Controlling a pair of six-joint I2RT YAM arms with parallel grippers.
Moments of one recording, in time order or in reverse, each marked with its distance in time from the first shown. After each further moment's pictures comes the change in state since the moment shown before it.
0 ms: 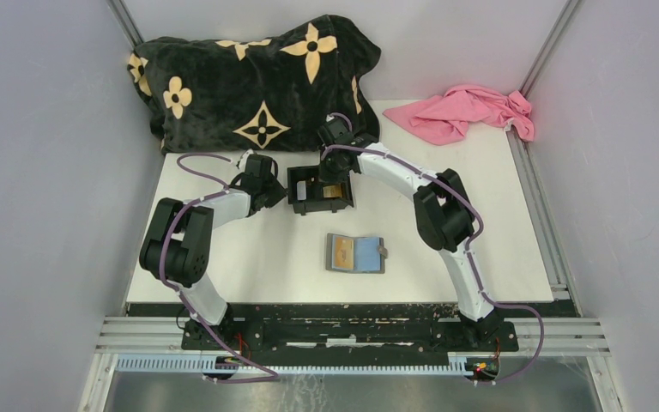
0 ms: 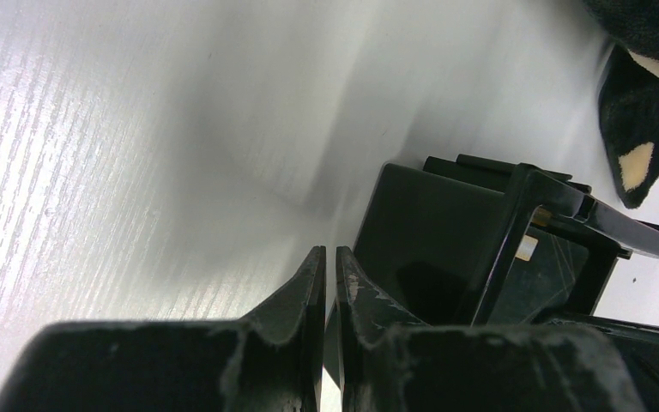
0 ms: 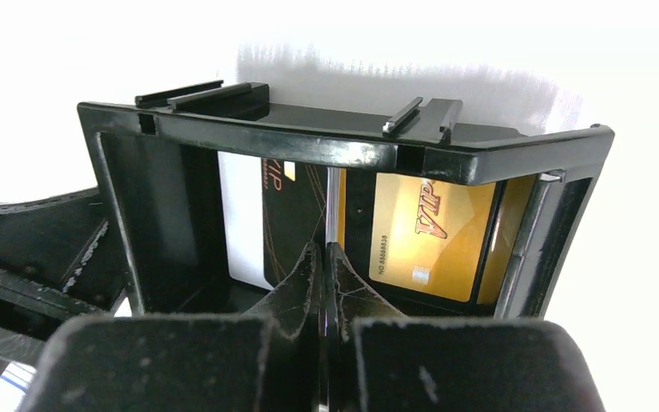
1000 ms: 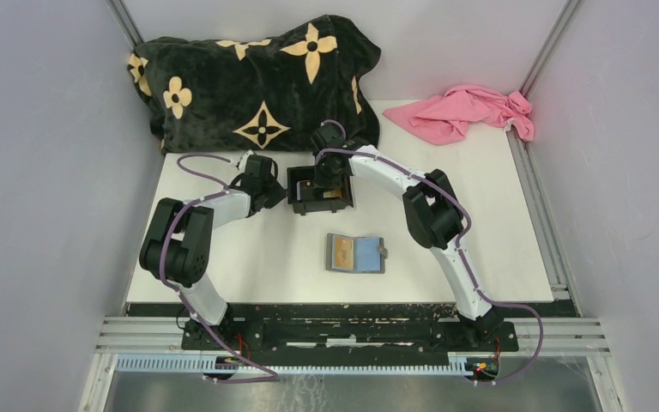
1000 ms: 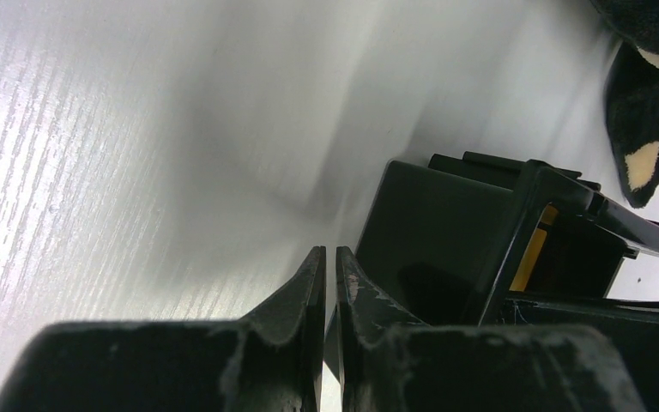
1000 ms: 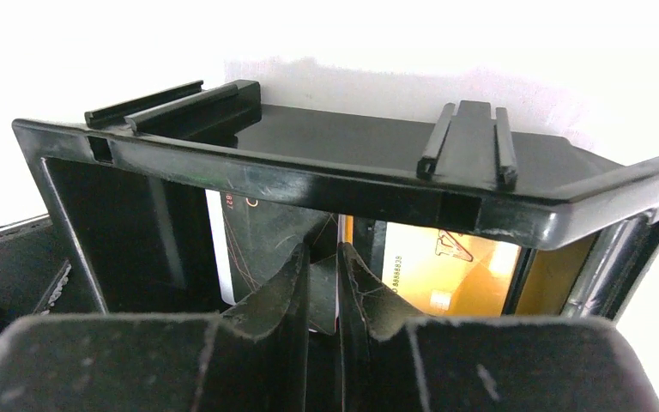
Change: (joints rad) left arm 0.000 -0.002 -0.005 0.000 -0.003 0.000; right arm 0.018 0.093 0.084 -0.045 -0.012 0.021
